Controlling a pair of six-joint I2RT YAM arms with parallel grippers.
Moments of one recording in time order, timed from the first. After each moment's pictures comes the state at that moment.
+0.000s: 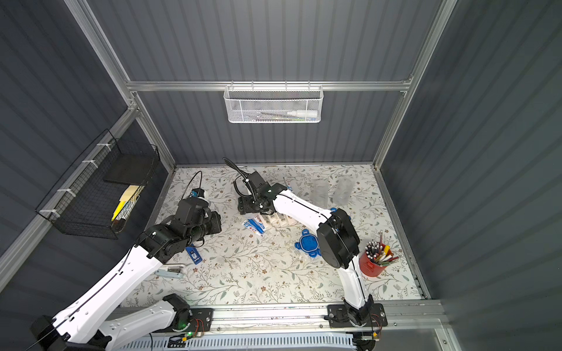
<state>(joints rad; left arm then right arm) -0.61 1.01 1.04 -0.78 -0.25 -0.58 0.81 2.09 1.83 -0.61 -0.10 0.51</state>
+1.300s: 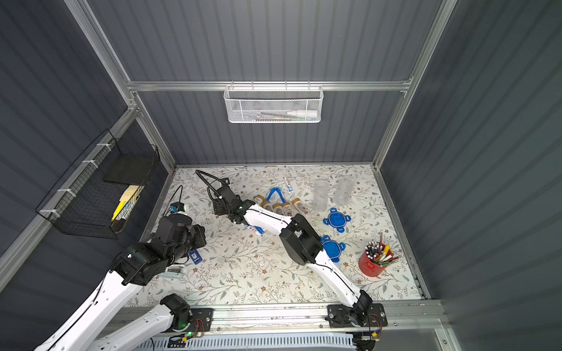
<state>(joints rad) -0.61 0.79 0.96 -0.95 -0.33 -0.66 0.94 2.55 2.19 -0.24 0.21 0.48</state>
